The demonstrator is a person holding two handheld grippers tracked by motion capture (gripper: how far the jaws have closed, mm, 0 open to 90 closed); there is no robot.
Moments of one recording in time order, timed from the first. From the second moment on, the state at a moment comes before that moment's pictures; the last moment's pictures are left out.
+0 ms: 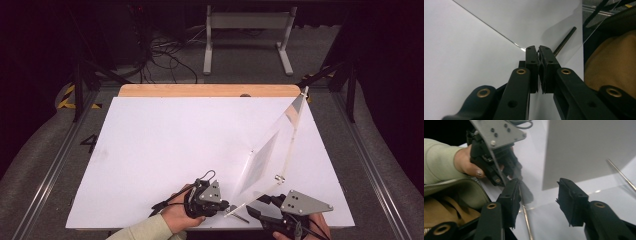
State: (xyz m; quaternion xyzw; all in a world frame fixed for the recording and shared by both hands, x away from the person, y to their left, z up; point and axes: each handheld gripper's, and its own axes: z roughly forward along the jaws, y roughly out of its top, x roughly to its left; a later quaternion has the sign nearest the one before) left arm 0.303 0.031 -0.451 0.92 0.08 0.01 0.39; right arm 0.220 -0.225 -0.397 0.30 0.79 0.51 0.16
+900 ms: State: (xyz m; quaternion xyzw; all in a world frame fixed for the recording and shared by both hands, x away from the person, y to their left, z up) left arm 0.316 0.064 -0.437 0.90 0.13 0.02 0.42; right arm 0.237 -0.209 -0.413 0.31 0.78 0.50 0.19
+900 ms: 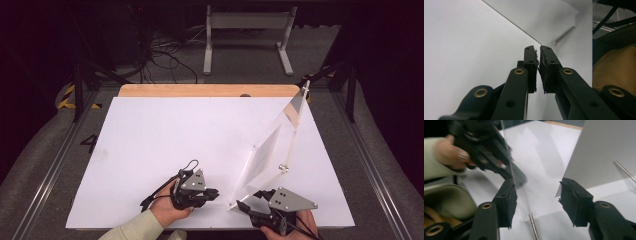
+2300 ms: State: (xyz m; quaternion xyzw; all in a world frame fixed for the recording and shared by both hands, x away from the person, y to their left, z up) left arm 0.333 0.113 -0.424 0.87 0.19 0.06 0.44; right arm 0.262 -0.283 -0.388 0.48 0.72 0.43 0.26
